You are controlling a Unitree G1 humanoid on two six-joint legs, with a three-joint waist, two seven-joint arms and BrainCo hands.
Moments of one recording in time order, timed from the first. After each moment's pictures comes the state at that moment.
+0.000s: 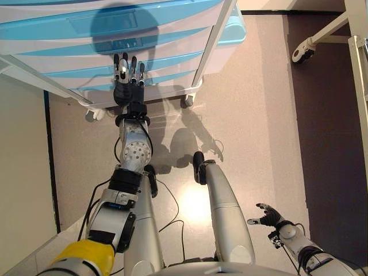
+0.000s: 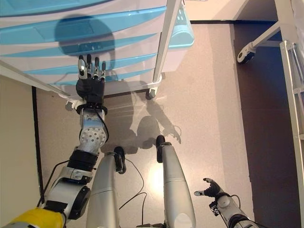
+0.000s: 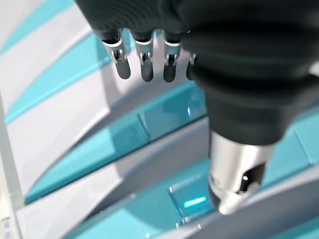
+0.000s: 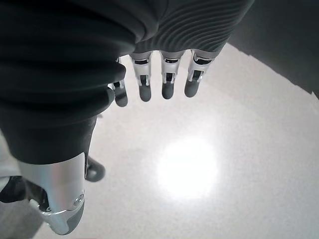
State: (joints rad) left arm -0.66 0.20 -0.10 0.29 -1.23 -0.38 0.13; right arm -0.16 -0.41 0.35 1.14 -0.07 -0.15 -0.05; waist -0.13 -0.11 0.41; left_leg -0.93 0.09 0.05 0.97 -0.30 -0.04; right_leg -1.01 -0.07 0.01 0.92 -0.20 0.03
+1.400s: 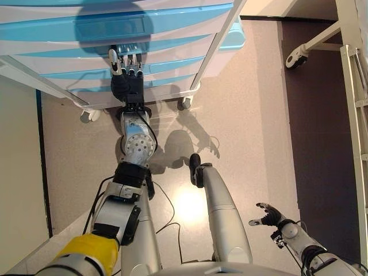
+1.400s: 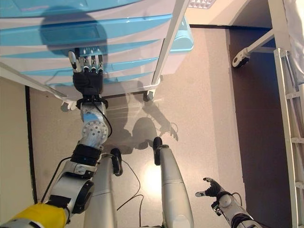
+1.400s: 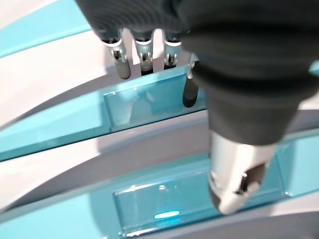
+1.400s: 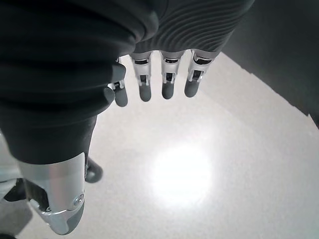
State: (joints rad) left arm -0.73 0.15 -0.10 0.30 -1.39 -0.47 0.14; right arm -0.15 -0.45 0.37 1.10 -0.13 -0.15 -0.02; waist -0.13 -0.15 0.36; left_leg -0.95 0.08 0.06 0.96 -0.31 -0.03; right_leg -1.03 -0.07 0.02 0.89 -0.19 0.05
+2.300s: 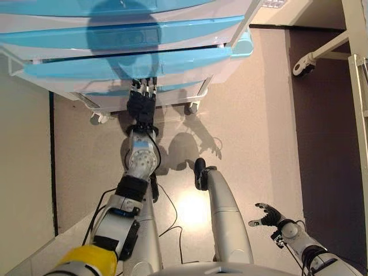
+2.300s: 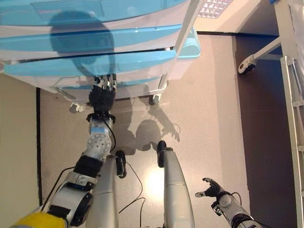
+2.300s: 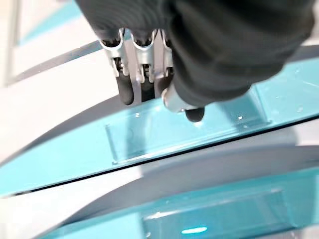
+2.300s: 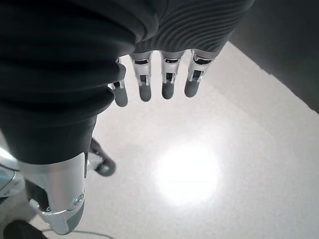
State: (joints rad) left arm -0.54 0.15 -0.19 0.29 -1.41 -0.35 0.03; right arm -0.15 -0.44 0.37 1.09 -0.14 -0.15 -0.01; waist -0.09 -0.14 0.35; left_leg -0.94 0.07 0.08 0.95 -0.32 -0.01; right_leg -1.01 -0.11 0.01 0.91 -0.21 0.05
